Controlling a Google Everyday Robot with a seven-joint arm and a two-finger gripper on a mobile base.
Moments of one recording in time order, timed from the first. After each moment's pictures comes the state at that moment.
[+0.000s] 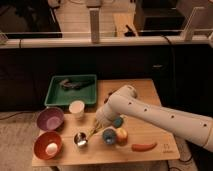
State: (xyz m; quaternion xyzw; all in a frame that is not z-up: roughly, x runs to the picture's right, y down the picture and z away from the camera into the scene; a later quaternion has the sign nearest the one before) arm -0.051 0.175 0.715 -0.20 -0.34 -0.29 0.87
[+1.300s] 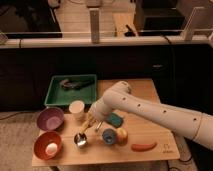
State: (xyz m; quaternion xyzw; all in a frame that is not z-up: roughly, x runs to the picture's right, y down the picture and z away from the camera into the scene) arm -0.080 0.151 0.726 -0.17 -0.35 -0.29 0.87
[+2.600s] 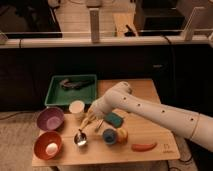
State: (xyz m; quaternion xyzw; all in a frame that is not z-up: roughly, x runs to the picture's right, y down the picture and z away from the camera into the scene) arm -0.083 0.139 0.749 -0.15 -0.36 -0.28 0.88
